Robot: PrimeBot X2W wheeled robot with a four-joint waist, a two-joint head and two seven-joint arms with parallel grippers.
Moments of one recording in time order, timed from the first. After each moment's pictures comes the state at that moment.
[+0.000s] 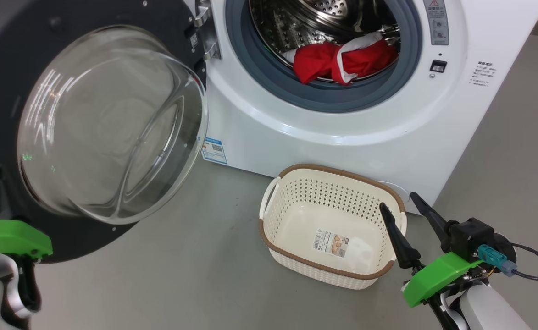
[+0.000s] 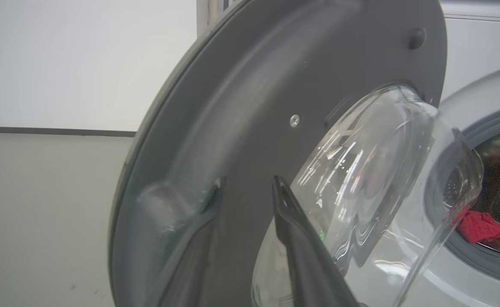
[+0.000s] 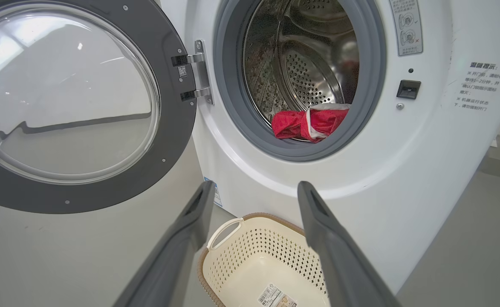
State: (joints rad) left arm -0.45 0.34 0.01 0.52 -0.57 0.20 -0.22; right arm -0.24 -0.14 0.21 0.45 0.33 0.12 -0.26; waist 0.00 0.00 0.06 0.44
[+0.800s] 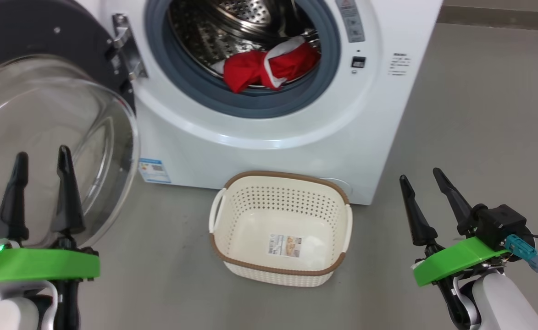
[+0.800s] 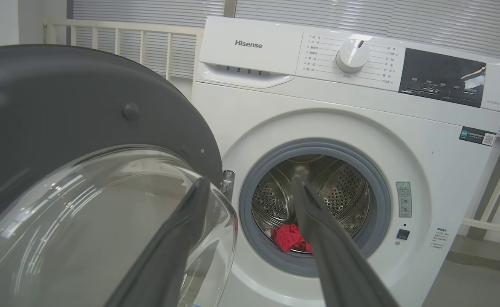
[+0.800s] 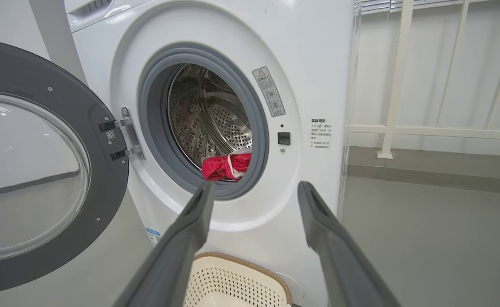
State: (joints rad) left arm -0.26 0.33 -0.08 0.00 -0.59 0.17 -0.21; right arm -0.22 -0.08 0.07 0.33 0.31 0.12 -0.26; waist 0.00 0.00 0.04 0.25
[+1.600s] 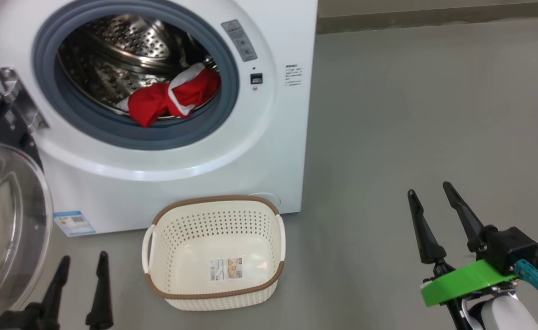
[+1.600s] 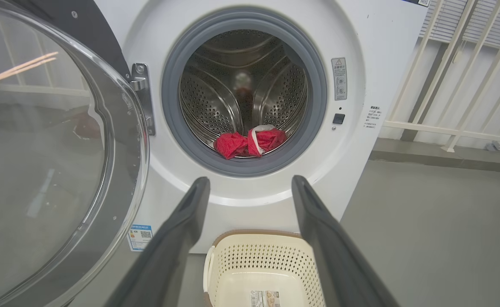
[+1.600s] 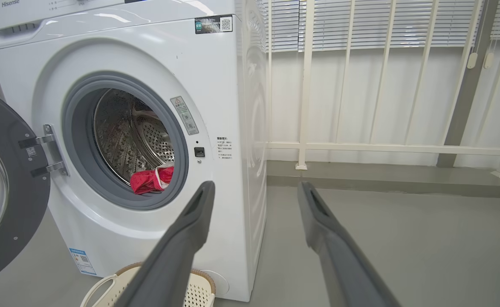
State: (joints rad) left arm 0.01 0.30 -0.11 0.10 -0.52 0.11 -0.25; right arm -0.12 -0.07 0.02 0.22 0.24 0.12 -0.26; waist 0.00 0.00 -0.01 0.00
